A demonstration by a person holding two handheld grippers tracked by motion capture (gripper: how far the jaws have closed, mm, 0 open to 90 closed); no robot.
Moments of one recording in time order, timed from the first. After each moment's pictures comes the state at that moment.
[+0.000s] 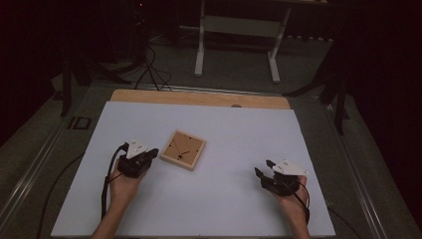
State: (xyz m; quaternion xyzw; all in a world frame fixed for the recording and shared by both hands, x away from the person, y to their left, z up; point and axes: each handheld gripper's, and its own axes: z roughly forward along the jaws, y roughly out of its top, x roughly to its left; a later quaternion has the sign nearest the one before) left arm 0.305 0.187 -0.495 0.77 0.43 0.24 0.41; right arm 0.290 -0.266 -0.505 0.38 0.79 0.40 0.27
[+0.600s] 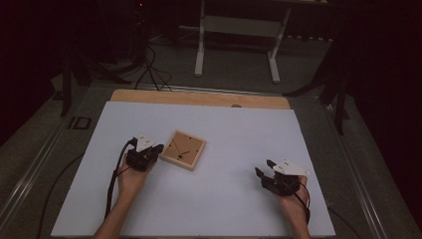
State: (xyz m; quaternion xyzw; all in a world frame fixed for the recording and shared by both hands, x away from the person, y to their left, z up) left arm 0.331 0.174 -0.507 0.77 0.44 0.24 0.40; right arm 0.290 -0.267 -0.504 0.38 0.79 0.40 0.27
